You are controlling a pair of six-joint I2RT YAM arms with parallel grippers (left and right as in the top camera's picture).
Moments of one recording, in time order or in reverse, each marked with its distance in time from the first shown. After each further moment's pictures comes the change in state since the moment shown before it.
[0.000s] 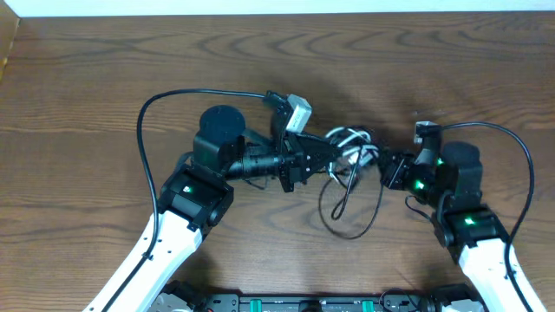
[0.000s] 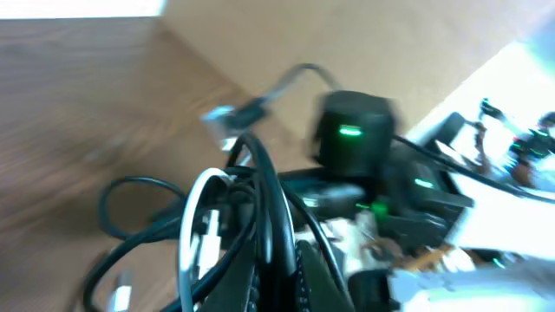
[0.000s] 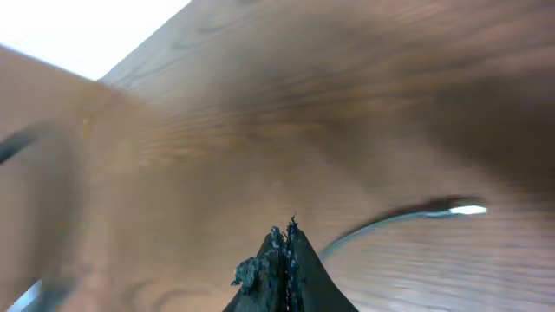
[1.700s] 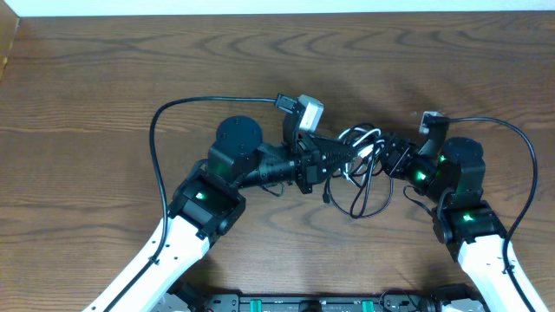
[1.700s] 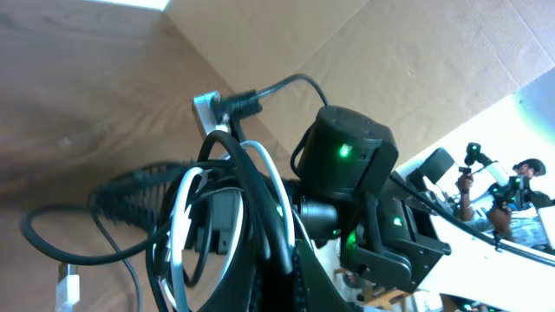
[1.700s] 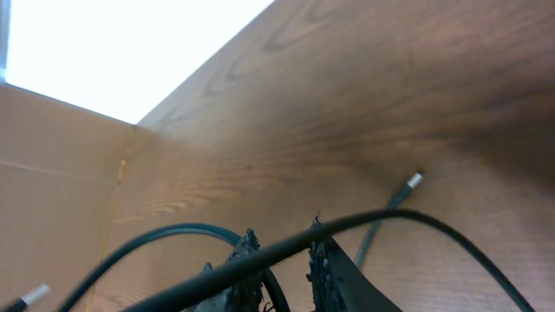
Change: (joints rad) left arm -0.110 0.000 0.000 0.054 -0.166 -0.217; right arm -0.004 0.023 0.000 0.150 -0.013 0.123
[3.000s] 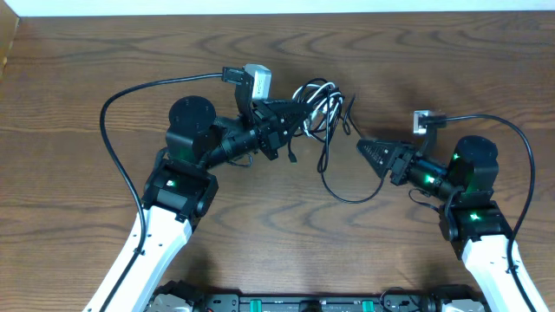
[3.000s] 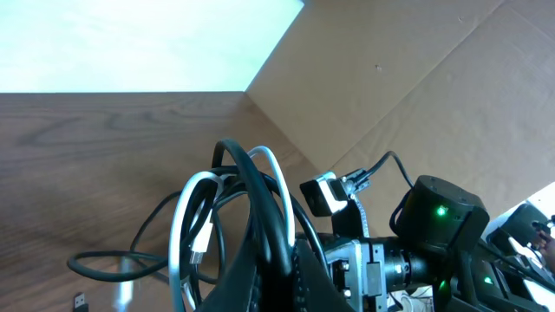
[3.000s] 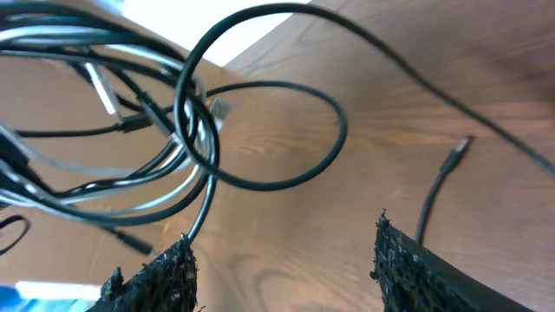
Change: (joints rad) left arm 0.248 0.000 0.000 0.052 -0.011 0.110; right arm -0.076 0.000 0.000 0.063 -0.395 -0.029
